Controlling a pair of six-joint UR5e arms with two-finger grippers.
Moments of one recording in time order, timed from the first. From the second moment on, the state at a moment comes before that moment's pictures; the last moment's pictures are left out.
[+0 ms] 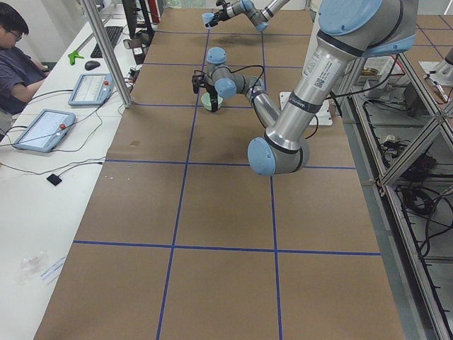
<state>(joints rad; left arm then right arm) -0.66 -2.19 -1.69 -1.78 -1.98 -1.36 0.83 -1.73 1.39 -0.17 1.11 1.07</state>
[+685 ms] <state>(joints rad) -0.66 -2.19 -1.69 -1.78 -1.98 -1.37 0.50 -1.78 1.43 -0.19 0.75 1.21</state>
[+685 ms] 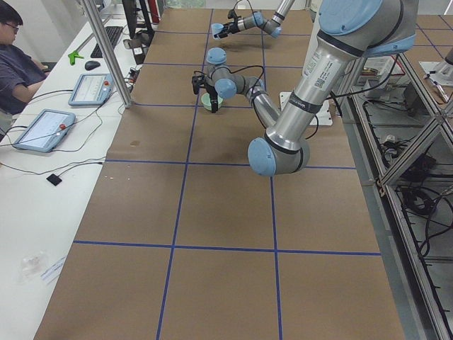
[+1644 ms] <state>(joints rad) -0.66 -2.18 -1.69 -1.78 -1.98 -1.37 0.29 -1.80 1.42 -0.19 0.51 1.29</state>
